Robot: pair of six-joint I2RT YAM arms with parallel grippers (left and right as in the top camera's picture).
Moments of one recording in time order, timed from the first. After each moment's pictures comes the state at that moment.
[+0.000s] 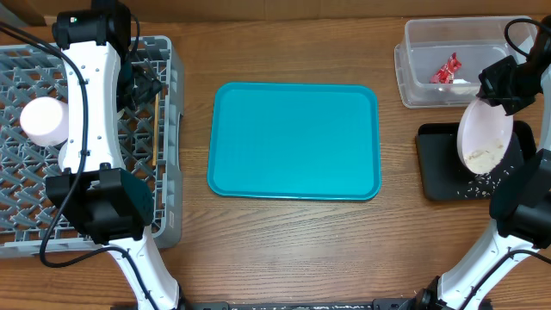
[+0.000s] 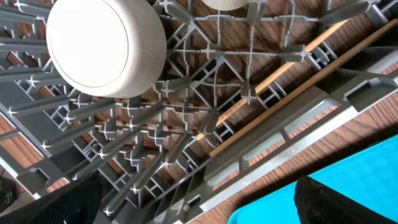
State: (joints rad) left arm 0.12 2.12 2.23 -1.66 -0.25 -0.76; right arm -0.39 2.11 2.00 -1.23 -0.24 0.69
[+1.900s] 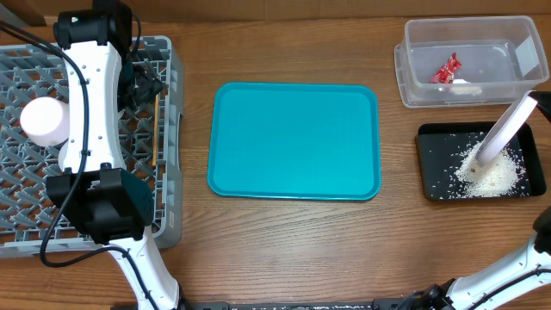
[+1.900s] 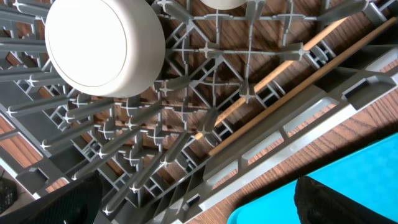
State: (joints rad) left arm 0.11 2.12 2.23 -1.66 -0.25 -0.76; right arm -0.82 2.11 2.00 -1.47 -1.09 0.24
